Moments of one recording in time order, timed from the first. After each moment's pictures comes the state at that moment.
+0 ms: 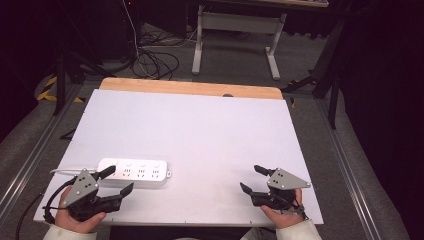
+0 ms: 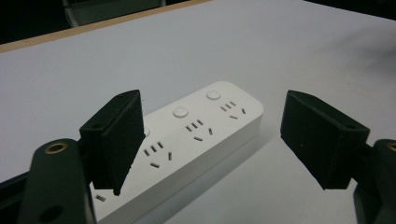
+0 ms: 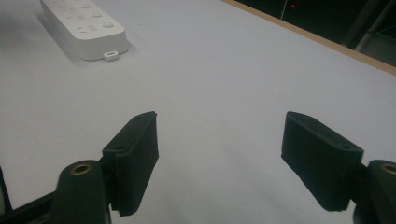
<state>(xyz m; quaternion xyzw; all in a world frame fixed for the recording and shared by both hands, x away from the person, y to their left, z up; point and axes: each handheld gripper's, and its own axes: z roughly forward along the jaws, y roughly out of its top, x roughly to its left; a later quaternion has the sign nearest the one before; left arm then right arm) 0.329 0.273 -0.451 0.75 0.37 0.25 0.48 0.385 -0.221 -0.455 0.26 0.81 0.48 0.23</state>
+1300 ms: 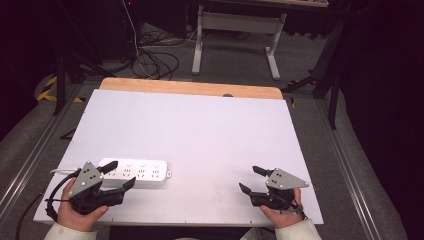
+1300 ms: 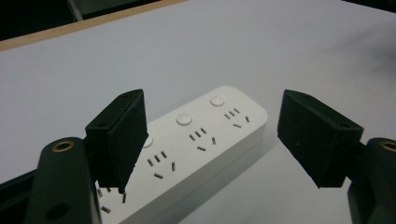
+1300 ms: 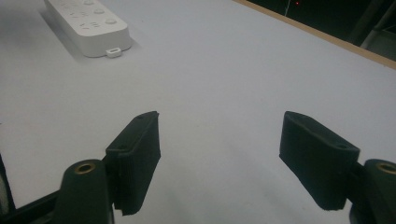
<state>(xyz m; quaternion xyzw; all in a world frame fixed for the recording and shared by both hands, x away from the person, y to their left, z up) 0.340 0.264 -0.434 0.76 0.38 0.25 0.46 0.386 -0.219 -0.457 0.26 0.81 0.48 0.22</state>
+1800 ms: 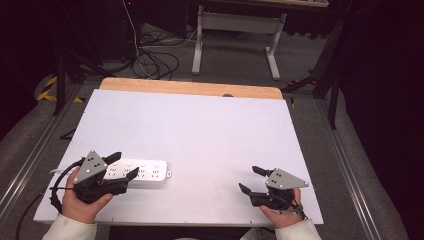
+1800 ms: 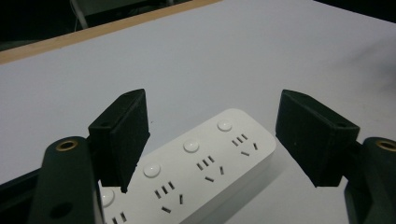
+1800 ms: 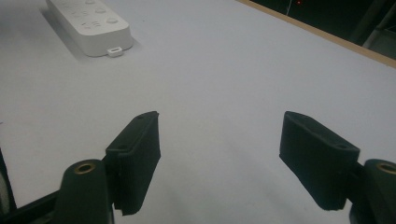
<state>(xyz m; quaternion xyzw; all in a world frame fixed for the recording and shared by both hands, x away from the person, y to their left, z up) 0.360 0.258 -0.420 0.76 0.39 0.25 0.46 0.386 -0.219 -0.457 0.26 0.81 0.48 0.22</state>
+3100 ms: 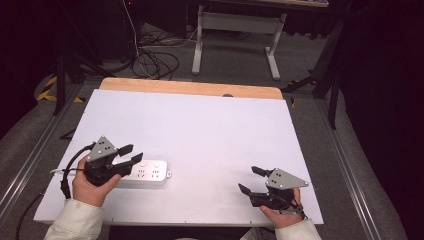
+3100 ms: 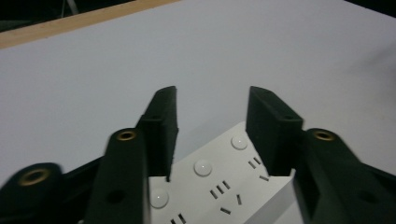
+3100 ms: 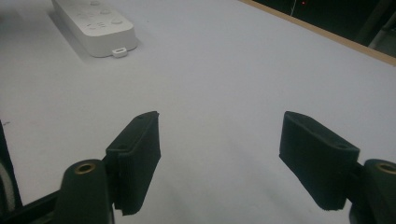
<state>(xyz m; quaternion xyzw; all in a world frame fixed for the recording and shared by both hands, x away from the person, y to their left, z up) 0.399 0.254 -0.419 0.77 0.40 0.21 0.45 0.387 -0.219 -0.457 0.25 0.81 0.48 0.22</state>
